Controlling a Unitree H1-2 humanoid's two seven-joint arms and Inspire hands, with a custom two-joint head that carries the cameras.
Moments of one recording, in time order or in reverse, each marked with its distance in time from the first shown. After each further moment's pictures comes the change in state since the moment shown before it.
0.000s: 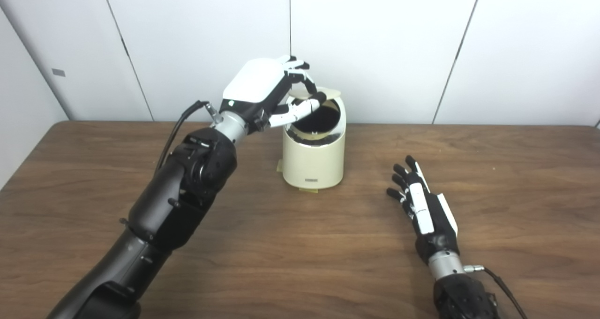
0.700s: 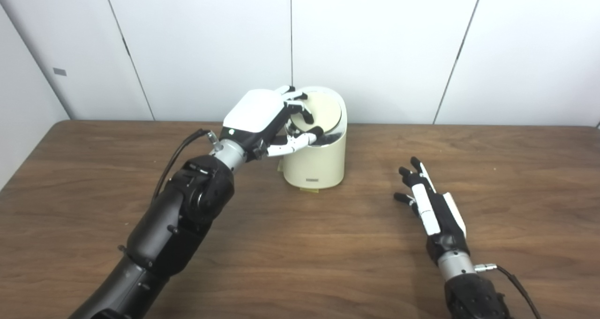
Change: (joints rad) left arm 0.086 -0.014 0.014 -0.015 0.020 -0.034 -0.005; right arm 0.019 -0.027 0.020 -0.093 -0.131 0.120 -0.020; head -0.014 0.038
